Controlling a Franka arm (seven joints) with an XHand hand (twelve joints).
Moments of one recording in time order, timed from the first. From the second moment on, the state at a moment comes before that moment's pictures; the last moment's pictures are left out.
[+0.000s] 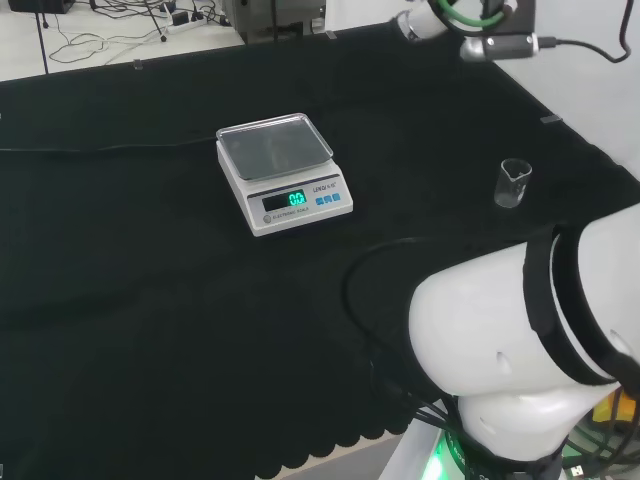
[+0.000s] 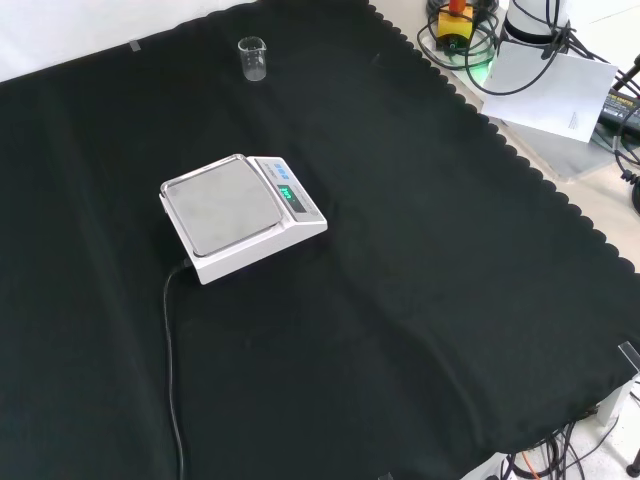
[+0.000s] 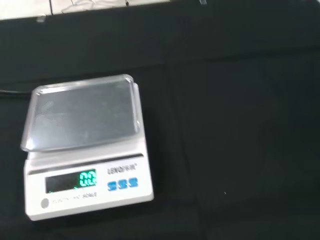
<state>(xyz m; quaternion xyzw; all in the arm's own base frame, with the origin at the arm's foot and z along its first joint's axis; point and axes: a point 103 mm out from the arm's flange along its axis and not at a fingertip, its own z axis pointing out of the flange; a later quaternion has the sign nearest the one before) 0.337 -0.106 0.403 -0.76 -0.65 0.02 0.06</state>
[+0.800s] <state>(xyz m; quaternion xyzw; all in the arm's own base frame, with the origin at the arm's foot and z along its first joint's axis) 0.353 -0.187 0.330 -0.77 -0.63 0.01 0.08</state>
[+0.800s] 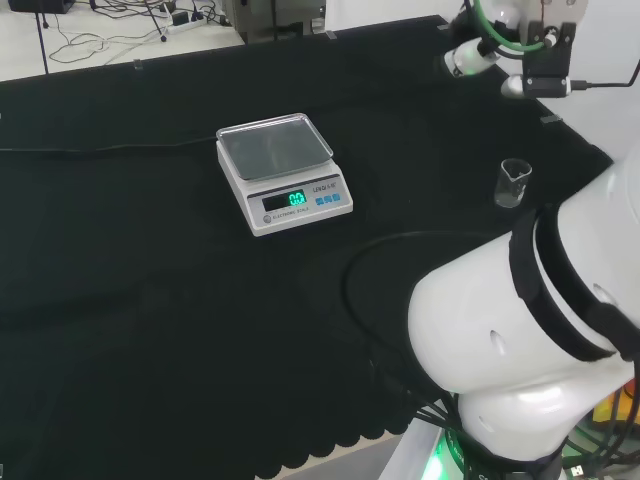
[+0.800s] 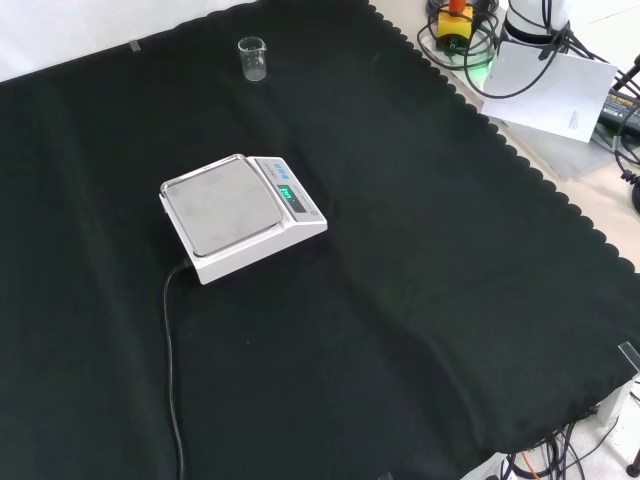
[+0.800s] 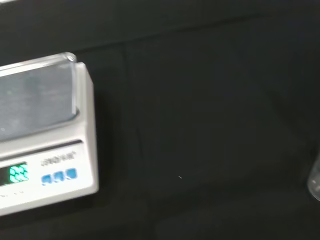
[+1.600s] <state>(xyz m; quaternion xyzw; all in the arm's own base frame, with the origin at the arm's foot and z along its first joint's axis) 0.355 -0.255 0.269 -0.79 -0.59 0.04 0.14</state>
